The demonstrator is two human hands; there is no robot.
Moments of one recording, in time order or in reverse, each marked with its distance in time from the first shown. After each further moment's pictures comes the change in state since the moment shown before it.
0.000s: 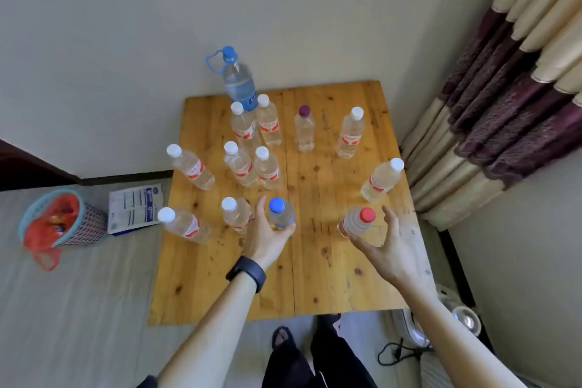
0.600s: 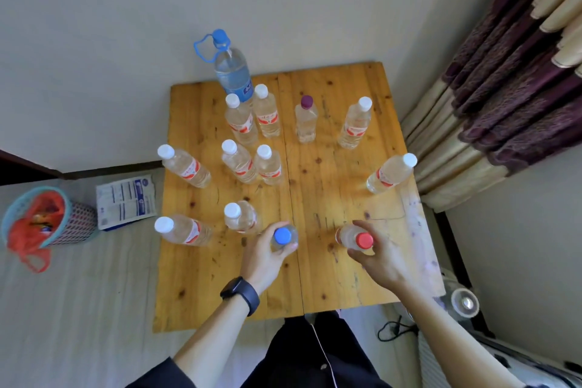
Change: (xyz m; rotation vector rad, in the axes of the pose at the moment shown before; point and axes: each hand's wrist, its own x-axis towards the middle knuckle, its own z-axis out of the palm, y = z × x) left_hand 0.002 -0.035 -0.019 0.105 -0.163 0.072; right_hand 0.011 0.013 0.044 0.102 -0.233 0.019
